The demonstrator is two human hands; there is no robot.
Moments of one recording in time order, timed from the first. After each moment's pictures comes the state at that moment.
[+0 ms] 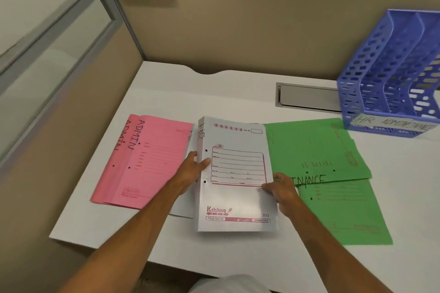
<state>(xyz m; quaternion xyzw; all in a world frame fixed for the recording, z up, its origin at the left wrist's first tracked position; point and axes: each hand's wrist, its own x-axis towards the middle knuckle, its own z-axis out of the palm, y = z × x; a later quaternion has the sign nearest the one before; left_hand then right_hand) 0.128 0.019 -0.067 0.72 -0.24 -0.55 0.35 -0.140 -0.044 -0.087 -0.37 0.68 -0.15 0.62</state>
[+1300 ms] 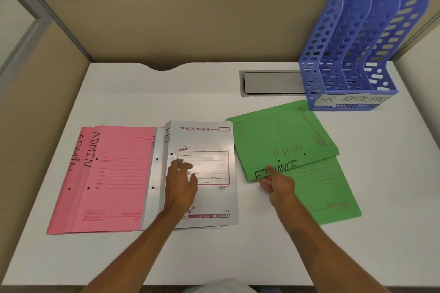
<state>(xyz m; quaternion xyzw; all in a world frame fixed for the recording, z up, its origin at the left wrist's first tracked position) 0.052 0.014 -0.088 0.80 -0.48 -0.25 0.25 -0.194 -0.066 -0.109 -0.05 0.73 -0.35 0.58</state>
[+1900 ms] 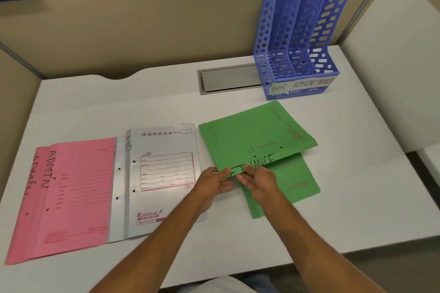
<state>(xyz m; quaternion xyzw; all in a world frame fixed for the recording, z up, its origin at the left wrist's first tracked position) -0.109 -0.026 -0.077 0.60 -0.16 -0.71 0.33 -0.263 -0.048 -0.078 0.00 0.63 -0.39 0.67</state>
